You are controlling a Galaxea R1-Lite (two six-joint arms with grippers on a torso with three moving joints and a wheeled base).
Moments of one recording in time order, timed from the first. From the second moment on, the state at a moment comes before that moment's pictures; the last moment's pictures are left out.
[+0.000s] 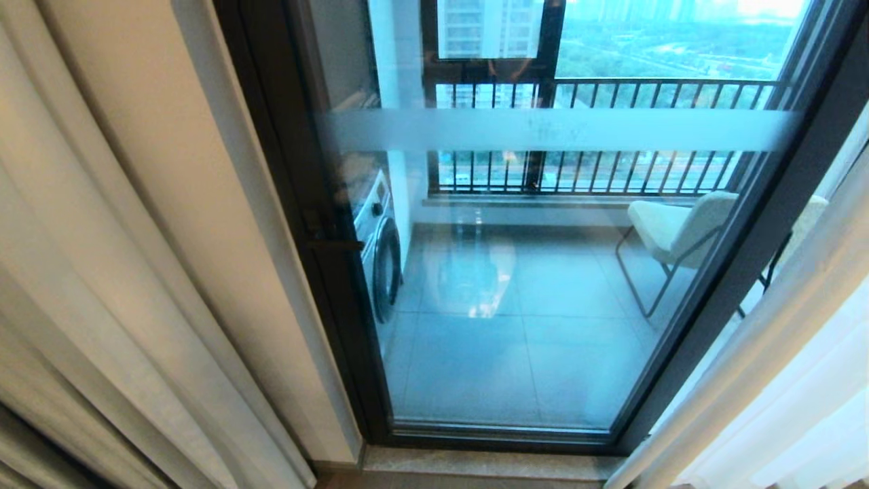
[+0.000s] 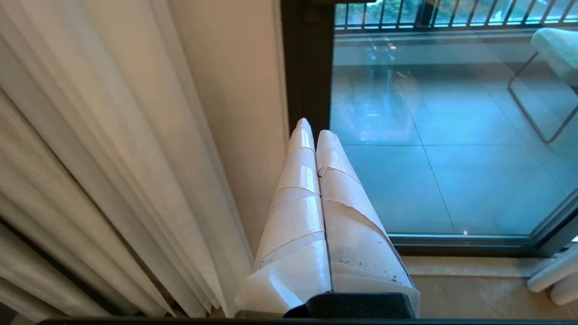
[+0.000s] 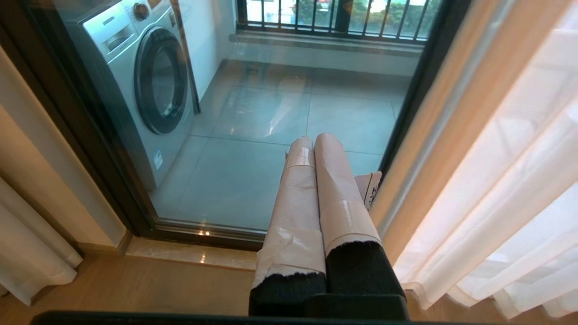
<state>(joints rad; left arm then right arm) 0.00 0.00 0.00 0.00 -0.01 0.03 0.00 0.00 0.00 0.00 0.04 -0.06</state>
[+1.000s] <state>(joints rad) 0.00 0.00 0.00 0.00 -0.01 0.03 0.00 0.00 0.00 0.00 0.04 -0.06</state>
